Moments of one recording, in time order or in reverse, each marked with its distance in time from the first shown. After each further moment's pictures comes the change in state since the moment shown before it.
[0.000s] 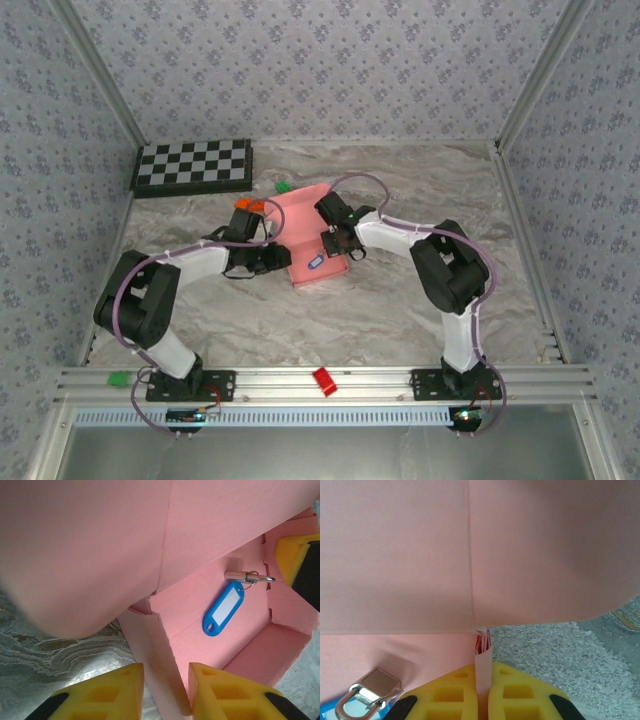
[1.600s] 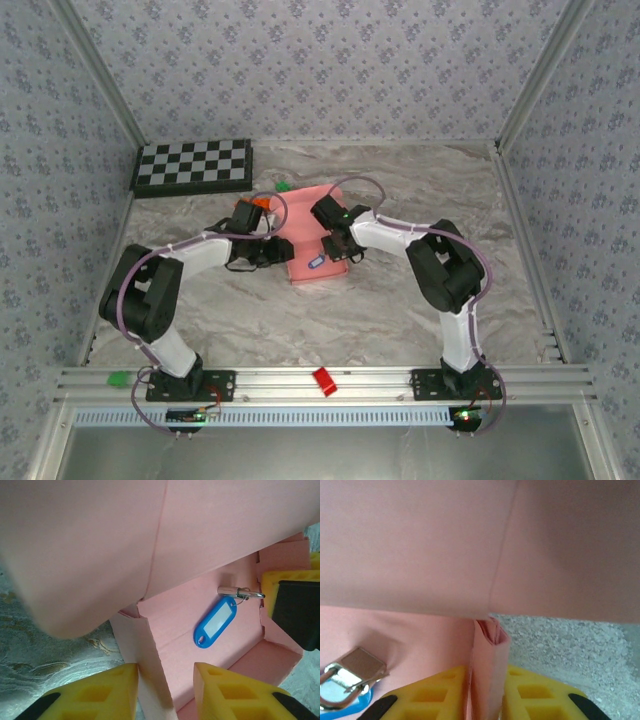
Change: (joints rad) left arm 0.000 0.039 0.086 -0.063 0.005 0.039; right arm 0.018 0.010 0.030 -0.121 0.028 0.022
